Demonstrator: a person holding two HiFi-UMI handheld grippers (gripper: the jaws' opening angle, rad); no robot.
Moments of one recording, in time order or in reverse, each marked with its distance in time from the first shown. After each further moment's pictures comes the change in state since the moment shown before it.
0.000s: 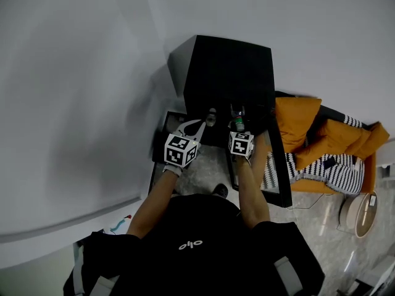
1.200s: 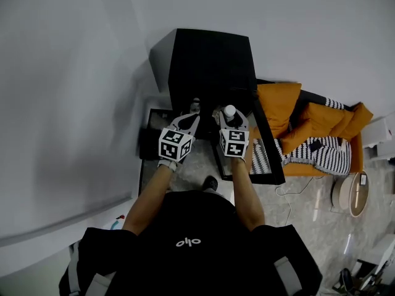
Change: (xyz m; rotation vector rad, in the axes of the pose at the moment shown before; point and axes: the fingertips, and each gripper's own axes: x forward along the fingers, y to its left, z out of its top) left arm -0.011 -0.046 -0.007 0.008 -0.036 -0.094; right arm -0.120 0.022 0.067 -0.057 -0.261 0.028
